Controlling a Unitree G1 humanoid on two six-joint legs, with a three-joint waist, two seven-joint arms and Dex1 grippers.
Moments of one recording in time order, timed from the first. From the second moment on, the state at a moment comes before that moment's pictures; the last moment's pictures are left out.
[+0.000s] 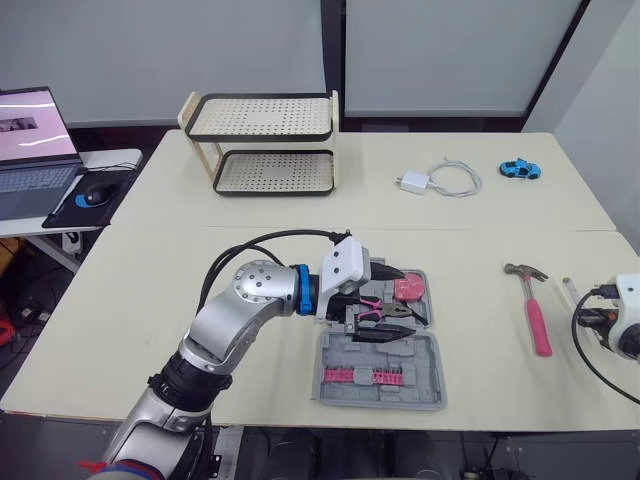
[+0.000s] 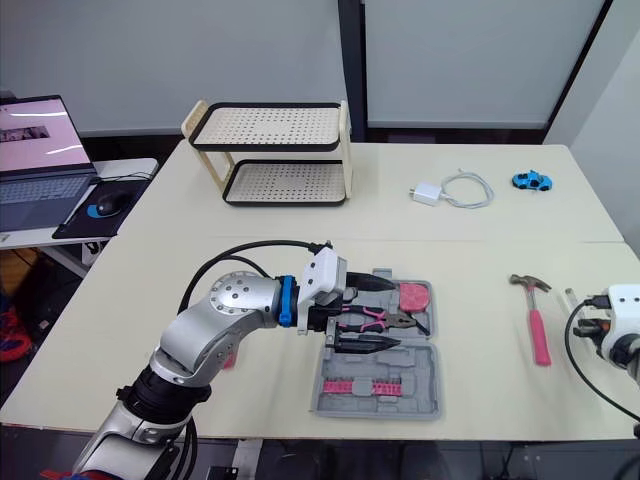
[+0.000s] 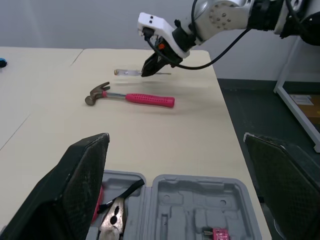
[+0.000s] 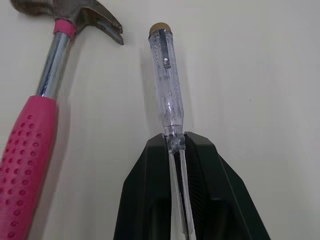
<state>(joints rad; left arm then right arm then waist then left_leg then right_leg) -0.50 0.46 -0.34 -0.32 -0.40 0.53 -1.02 -0.06 -0.81 -0.42 0.21 0.23 0.65 0.54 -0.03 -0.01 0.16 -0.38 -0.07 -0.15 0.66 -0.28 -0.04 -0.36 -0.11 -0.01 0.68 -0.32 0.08</state>
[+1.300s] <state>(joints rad) -0.38 0.64 -0.31 -0.32 -0.35 0.38 -1.15 0.32 -0.43 -0.22 -0.50 0.27 0.78 0.31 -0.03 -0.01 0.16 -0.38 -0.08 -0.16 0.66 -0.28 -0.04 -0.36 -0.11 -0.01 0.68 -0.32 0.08</state>
